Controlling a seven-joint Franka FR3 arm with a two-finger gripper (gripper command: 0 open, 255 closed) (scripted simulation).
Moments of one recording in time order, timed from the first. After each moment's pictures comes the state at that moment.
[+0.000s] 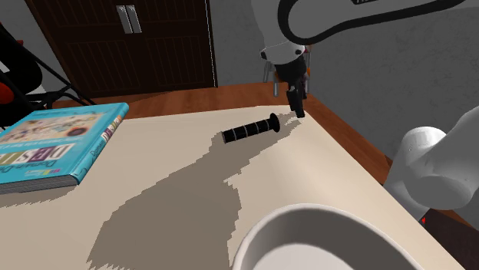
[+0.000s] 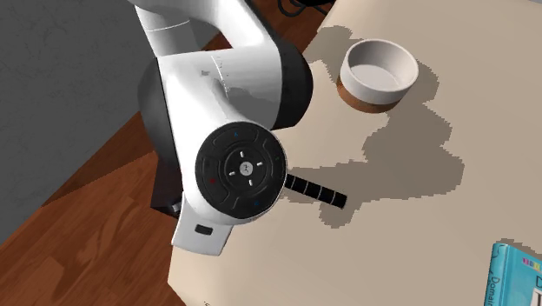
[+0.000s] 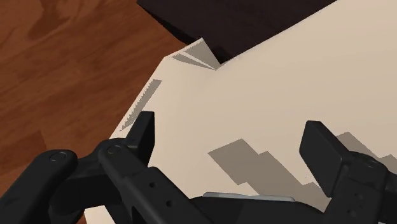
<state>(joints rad) 0.25 -0.44 0.14 -2.15 -0.17 1.38 -0.12</state>
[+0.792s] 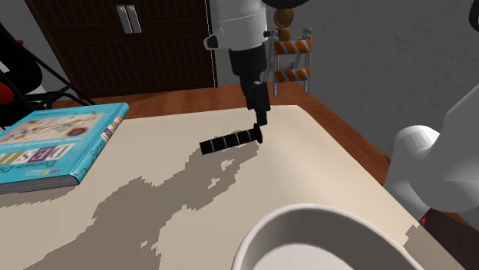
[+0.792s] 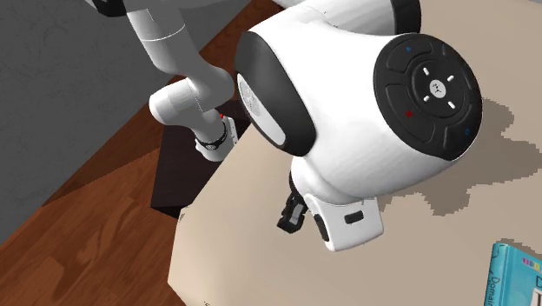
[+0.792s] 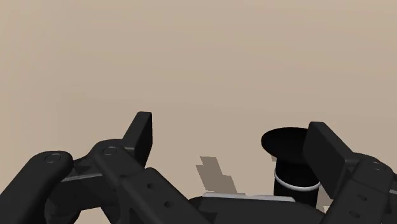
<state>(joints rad) 0.46 -0.27 0.17 -1.89 0.04 1.48 -0.41</state>
